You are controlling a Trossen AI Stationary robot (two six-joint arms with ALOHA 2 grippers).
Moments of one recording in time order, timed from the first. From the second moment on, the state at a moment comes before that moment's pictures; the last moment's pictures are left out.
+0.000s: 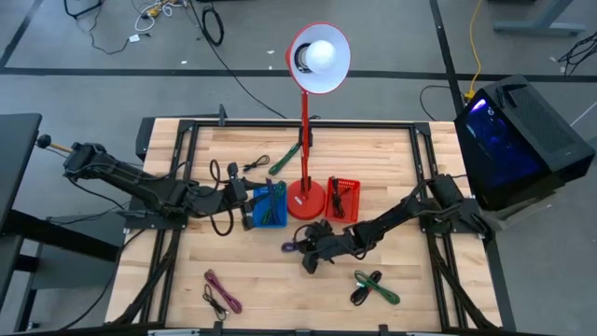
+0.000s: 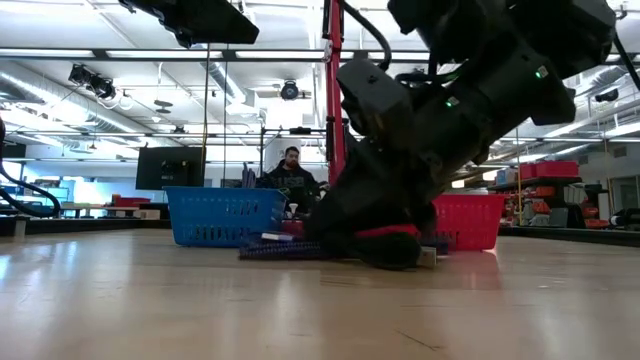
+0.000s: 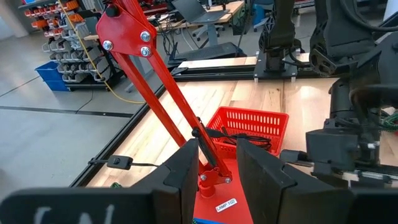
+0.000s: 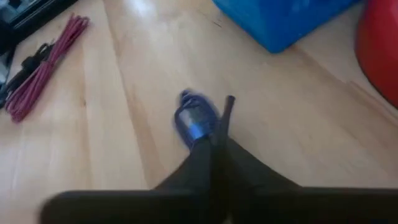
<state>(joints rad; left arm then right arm) -0.31 1.06 0.68 0.11 -0.70 -0.01 0.36 2.01 0.94 0.41 0.34 0.76</state>
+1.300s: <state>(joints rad) -0.31 1.06 0.68 0.09 -0.69 -0.02 0.38 1.52 0.97 -0.43 1.08 1.02</state>
